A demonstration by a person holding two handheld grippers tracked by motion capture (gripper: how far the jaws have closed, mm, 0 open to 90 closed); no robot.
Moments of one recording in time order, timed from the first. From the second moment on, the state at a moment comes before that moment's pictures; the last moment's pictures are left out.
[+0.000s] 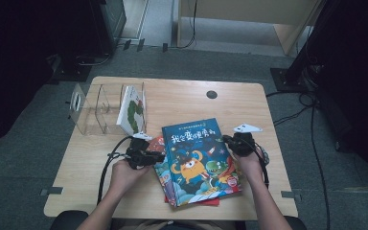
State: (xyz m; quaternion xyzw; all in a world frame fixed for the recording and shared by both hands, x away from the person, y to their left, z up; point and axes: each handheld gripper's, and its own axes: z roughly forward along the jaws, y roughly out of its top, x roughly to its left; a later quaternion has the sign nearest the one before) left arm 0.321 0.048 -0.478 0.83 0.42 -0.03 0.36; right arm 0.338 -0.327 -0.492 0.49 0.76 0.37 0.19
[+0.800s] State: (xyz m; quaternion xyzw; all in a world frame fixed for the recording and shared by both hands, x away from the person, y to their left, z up) left arm 0.315 0.078 -0.480 0.81 0.45 -0.02 0.38; right arm 0.371 -0.319 -0.500 0.50 0.77 0.36 0.18
